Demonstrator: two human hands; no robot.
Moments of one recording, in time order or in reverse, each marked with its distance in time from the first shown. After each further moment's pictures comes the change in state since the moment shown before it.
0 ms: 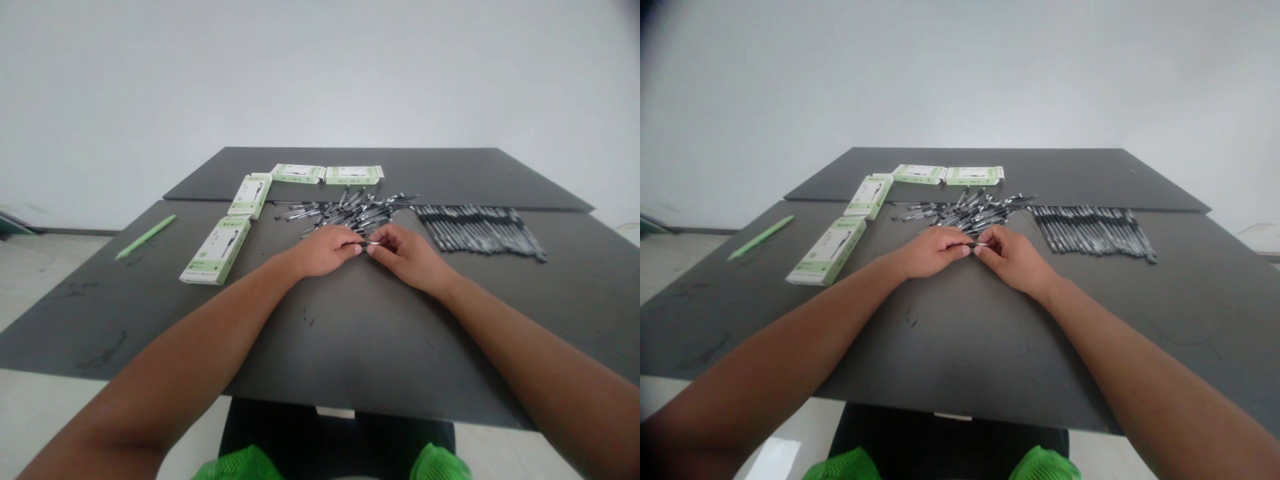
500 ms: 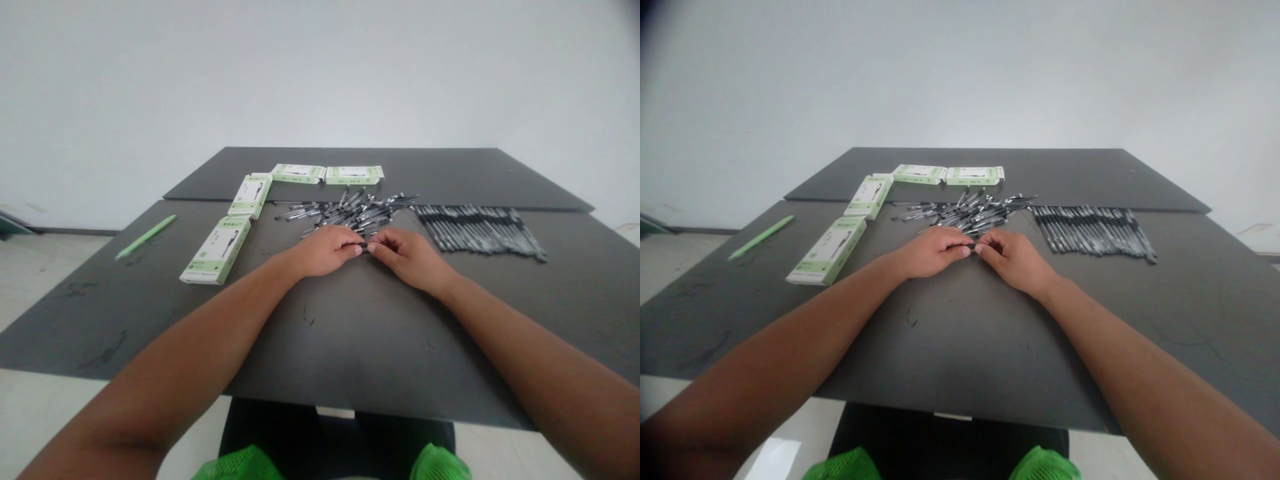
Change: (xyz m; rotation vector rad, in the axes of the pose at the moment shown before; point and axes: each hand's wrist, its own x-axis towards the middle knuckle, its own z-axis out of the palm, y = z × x) left_hand 0.000 0.002 -0.001 0.004 -0.011 0.005; right_hand 0.001 -0.004 -0.003 -0.052 -0.022 -0.011
